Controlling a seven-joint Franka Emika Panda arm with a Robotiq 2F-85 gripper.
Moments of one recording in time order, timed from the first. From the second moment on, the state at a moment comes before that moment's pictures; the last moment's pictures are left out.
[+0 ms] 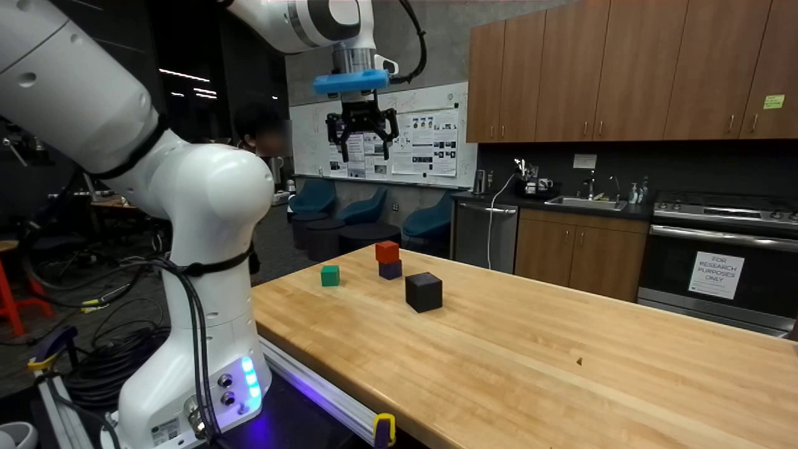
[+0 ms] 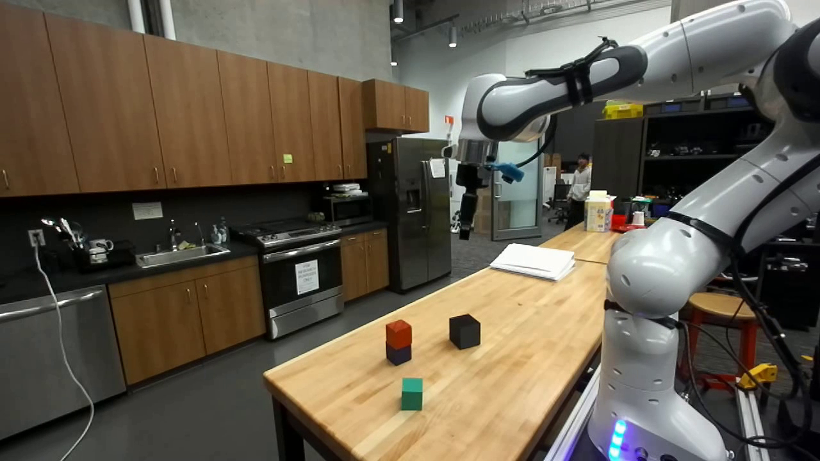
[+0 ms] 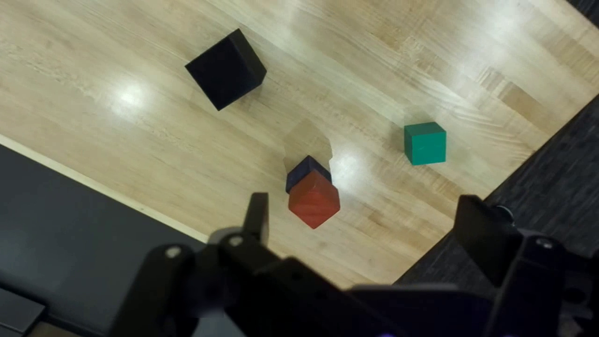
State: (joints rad) arm 0.15 -0.80 -0.13 -2.60 -0.08 1.97 -0.46
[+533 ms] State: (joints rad) arm 0.26 -0.85 -0.06 -2.75 -0.01 1.99 -0.47
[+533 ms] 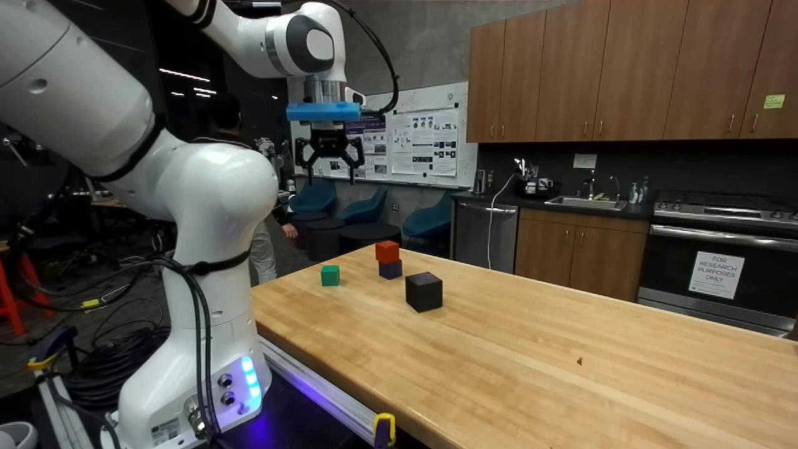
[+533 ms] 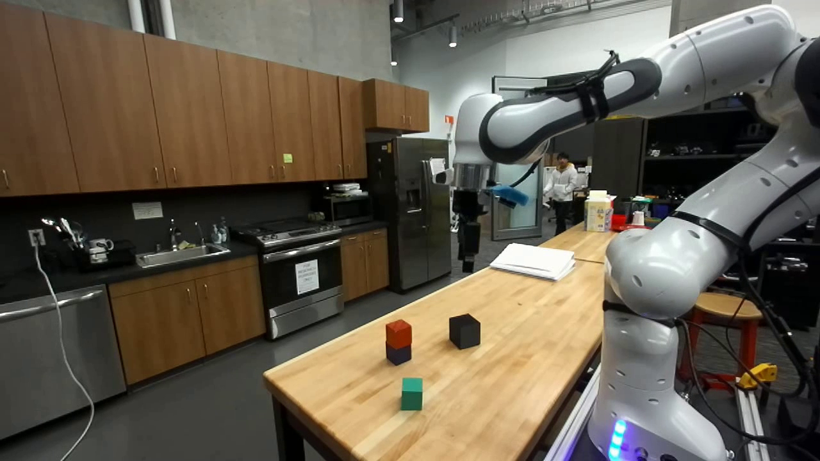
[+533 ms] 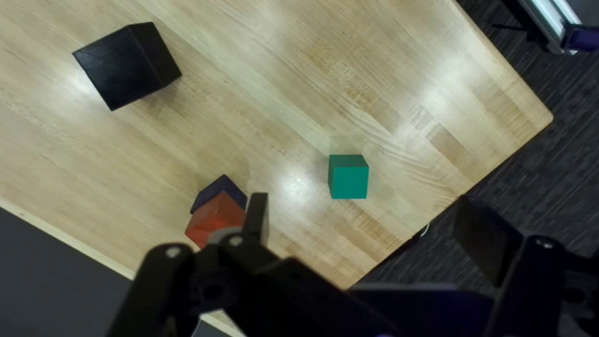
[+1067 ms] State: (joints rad) arm 0.37 -0.81 0.04 -2.78 0.04 2.06 -0.46
